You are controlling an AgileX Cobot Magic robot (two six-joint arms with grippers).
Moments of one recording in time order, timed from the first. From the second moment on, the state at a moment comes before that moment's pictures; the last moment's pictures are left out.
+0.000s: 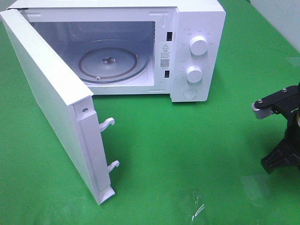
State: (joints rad) left arm 0.08 -0.01 -0.52 -0.13 1.07 0.07; right arm 0.35 1.58 -0.66 -0.55 0.74 0.45
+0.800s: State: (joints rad) left arm 0.08 -0.01 -0.52 -0.13 1.07 0.07; right arm 0.60 1.52 -0.66 -0.62 0.87 0.49
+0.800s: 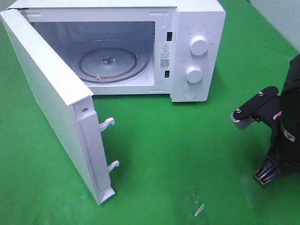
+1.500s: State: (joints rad) left arm 0.08 -0.01 -0.52 -0.13 1.07 0.07; right arm 0.82 1.32 -0.58 -0.60 0.92 0.49
